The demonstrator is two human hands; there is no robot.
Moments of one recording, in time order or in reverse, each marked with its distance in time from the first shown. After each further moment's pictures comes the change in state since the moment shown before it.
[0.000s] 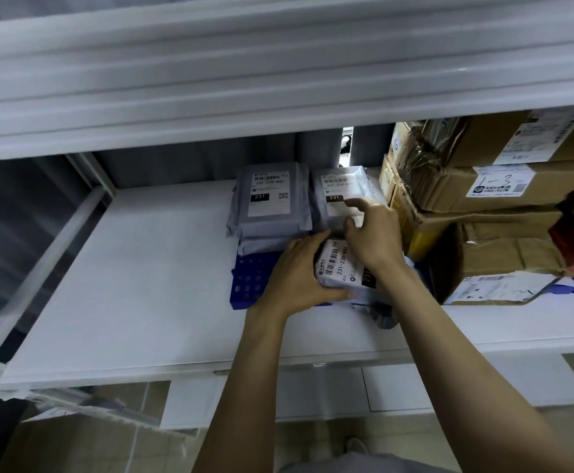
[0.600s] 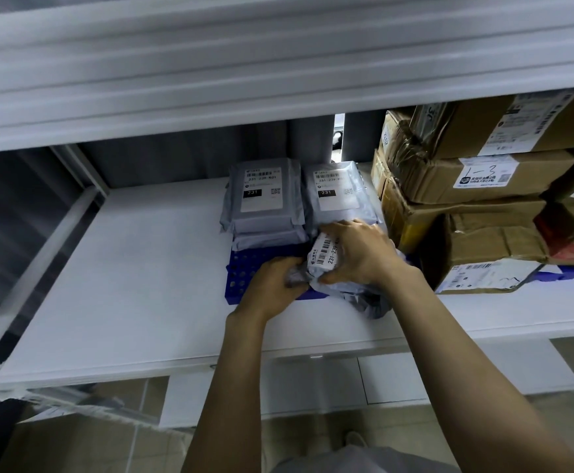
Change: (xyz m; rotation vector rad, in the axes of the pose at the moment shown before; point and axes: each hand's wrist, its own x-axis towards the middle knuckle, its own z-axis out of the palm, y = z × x) left_hand -0.018 -0.036 0.000 -0.064 -0.069 -0.107; right_hand -0.027 -0.004 -0.024 -0.408 -0.484 -0.228
